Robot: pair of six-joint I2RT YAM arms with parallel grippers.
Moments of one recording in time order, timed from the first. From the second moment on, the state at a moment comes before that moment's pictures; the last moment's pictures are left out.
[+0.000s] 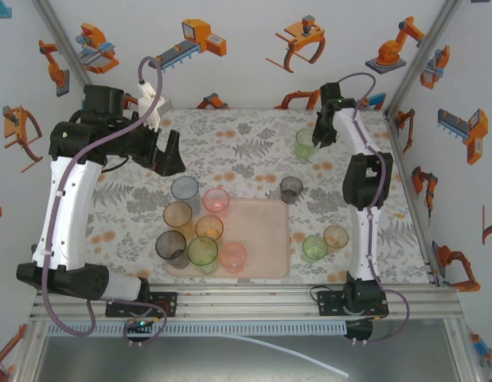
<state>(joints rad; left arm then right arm) -0.24 1.40 1.84 -1.28 0.47 0.27 0.12 2.38 2.22 -0.96 0.06 0.36</state>
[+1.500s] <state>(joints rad) -0.24 1.39 1.82 -1.25 0.46 0.23 0.18 1.95 2.09 -1.08 0.11 0.31</state>
